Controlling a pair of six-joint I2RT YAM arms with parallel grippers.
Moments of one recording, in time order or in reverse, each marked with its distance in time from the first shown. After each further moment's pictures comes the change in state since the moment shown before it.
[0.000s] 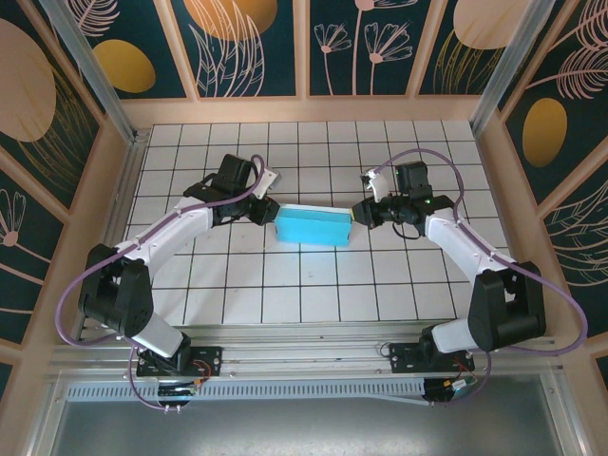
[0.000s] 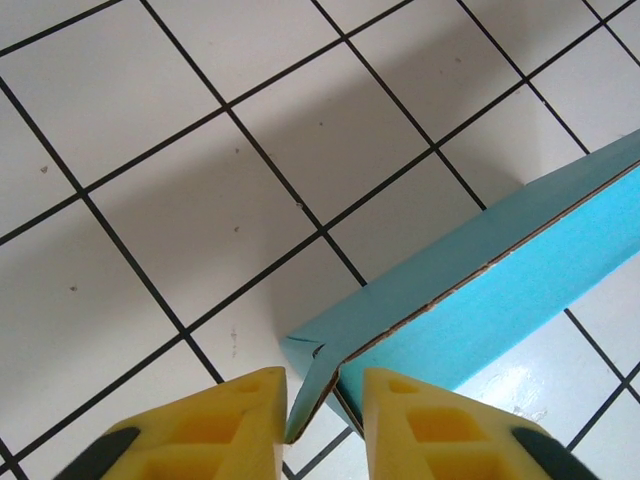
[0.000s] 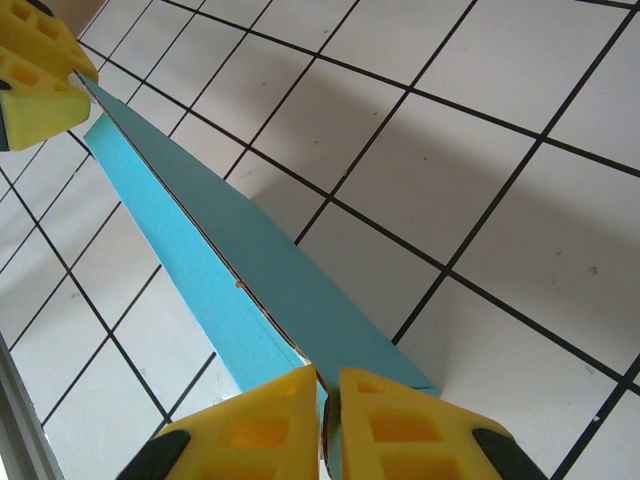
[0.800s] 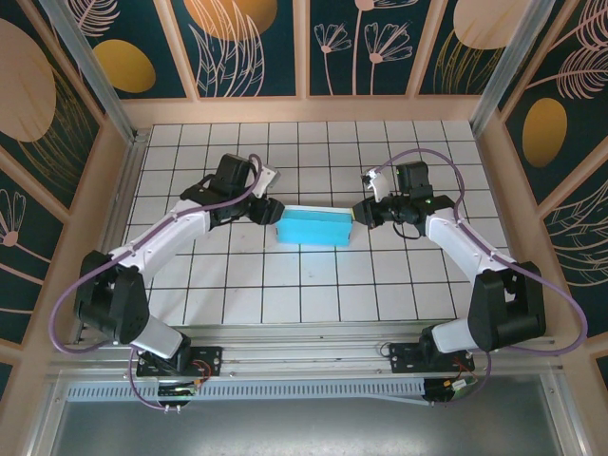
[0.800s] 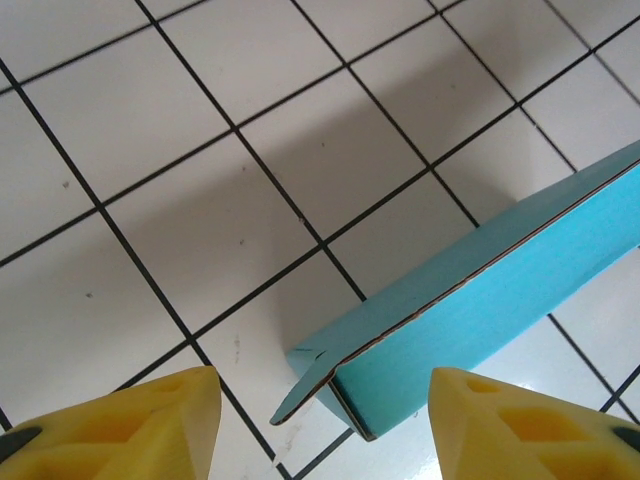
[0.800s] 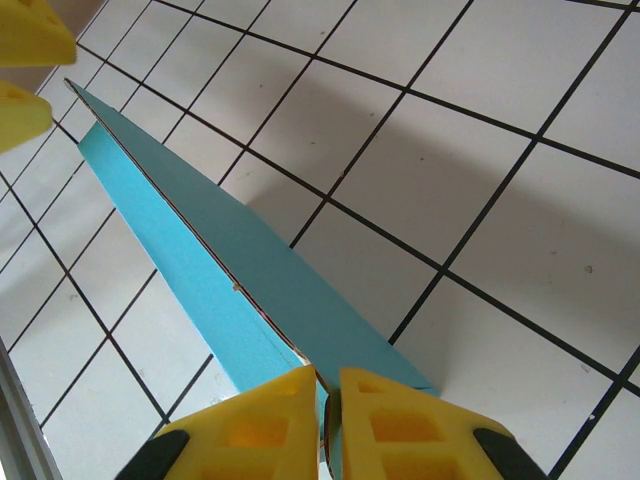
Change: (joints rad) left arm -0.011 -0.034 -0.008 0.008 -0.027 -0.020; right arm -0.006 0.000 0.000 0.000 0.000 0.000
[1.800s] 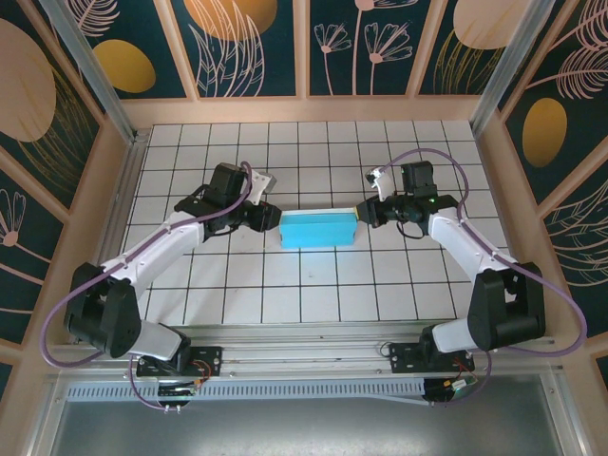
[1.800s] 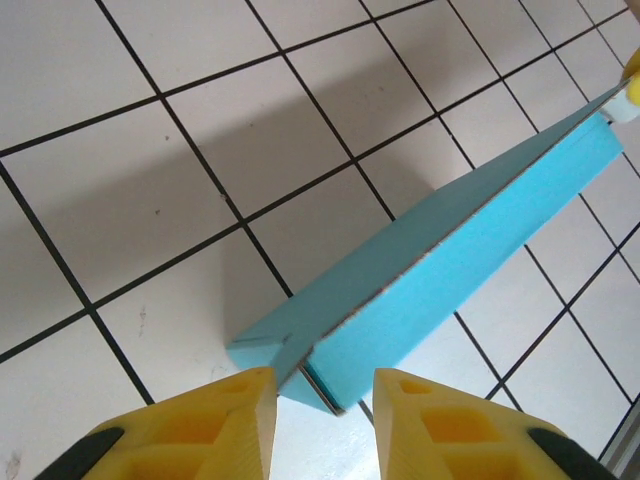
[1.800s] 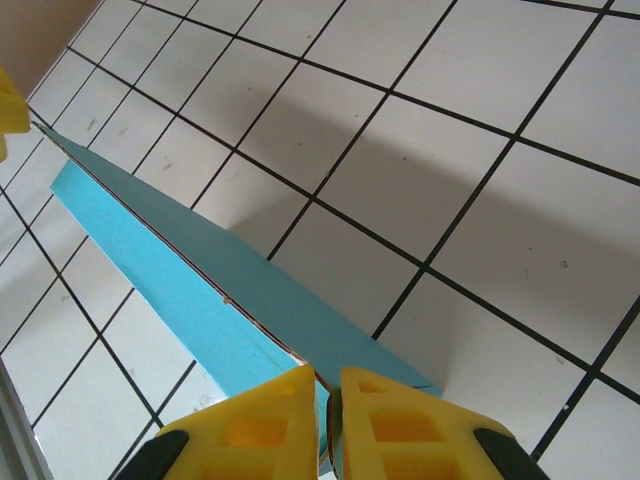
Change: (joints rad) left arm 0.000 -0.097 -0.113 0.070 0.129 -0.169; right arm -0.032 0.000 0.000 -0.008 -0.010 -0.018
